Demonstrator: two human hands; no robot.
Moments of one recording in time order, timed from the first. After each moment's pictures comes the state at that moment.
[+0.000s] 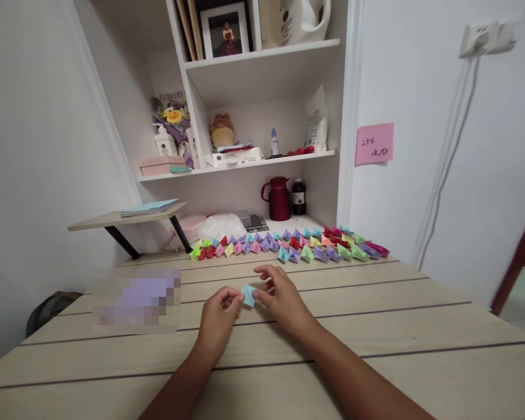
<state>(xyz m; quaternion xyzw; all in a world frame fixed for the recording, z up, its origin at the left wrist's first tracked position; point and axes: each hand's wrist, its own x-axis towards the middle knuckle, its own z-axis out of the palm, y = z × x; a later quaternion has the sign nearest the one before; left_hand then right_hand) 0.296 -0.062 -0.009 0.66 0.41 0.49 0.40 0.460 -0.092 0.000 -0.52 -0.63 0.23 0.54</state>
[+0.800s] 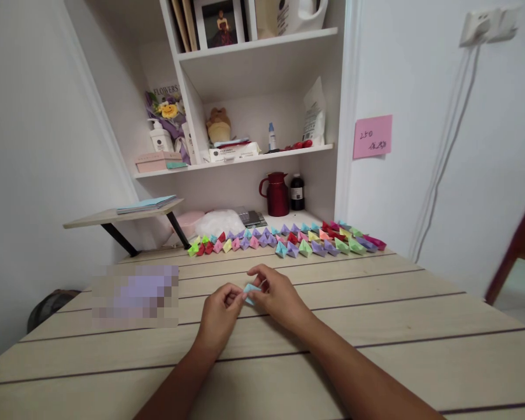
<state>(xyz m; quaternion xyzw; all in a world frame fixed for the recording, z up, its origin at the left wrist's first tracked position) 0.299 -0.065 -0.011 0.71 0.42 0.46 0.33 0.459 -0.098 0.004 -0.52 -0.65 0.24 0.50</state>
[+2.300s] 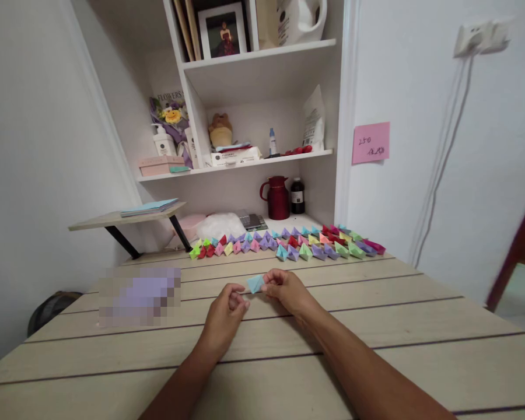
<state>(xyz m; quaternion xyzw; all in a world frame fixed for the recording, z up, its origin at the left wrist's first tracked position) 0.297 -0.063 -0.018 0.72 0.40 0.45 0.33 0.480 -0.081 -0.006 -0.50 -0.53 0.40 0.56</state>
